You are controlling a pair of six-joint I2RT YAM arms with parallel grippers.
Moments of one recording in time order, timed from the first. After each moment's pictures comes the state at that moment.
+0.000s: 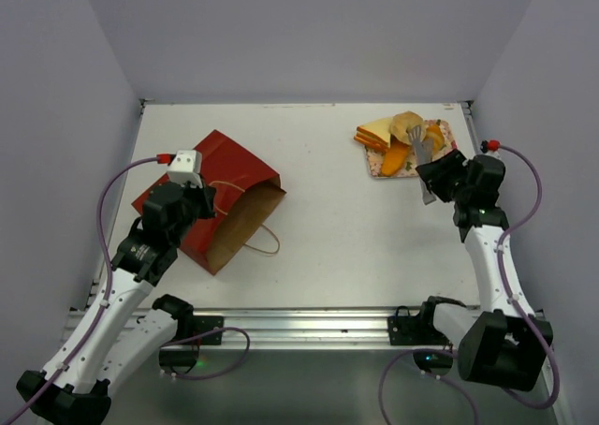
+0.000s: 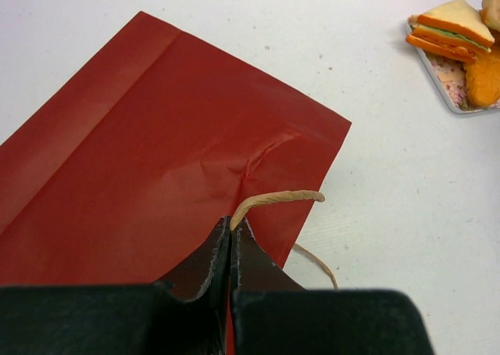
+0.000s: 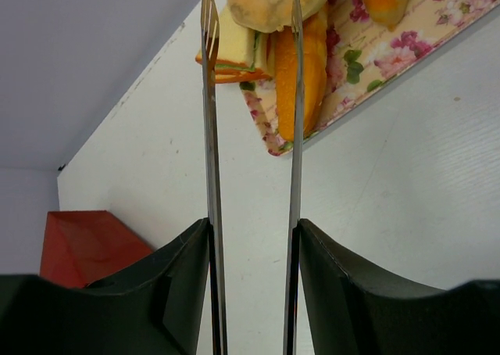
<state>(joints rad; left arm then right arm) -0.39 0.71 0.75 -0.38 -0.17 -0.22 -0.18 1.06 0.78 -0.19 -0.24 0.71</state>
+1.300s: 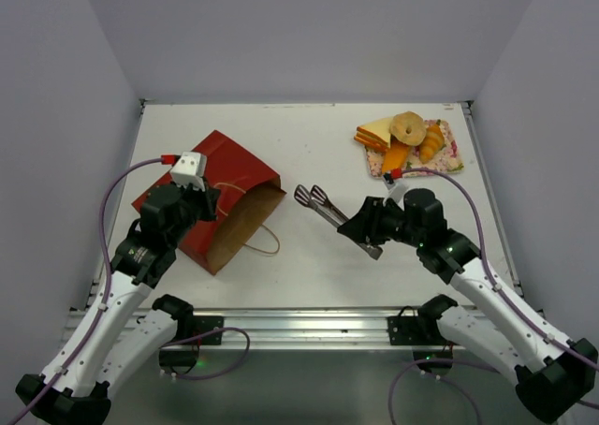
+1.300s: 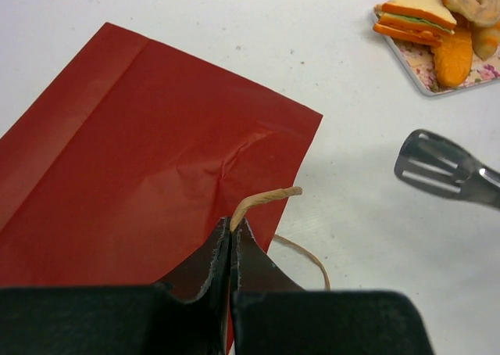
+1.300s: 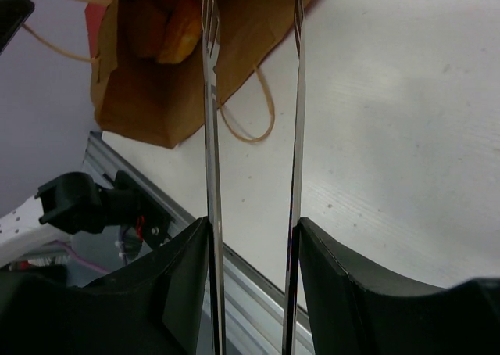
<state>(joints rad) -0.39 0.69 0.75 -0.38 -0.08 -0.18 0.51 0.80 0.66 -0.35 -0.34 0.66</state>
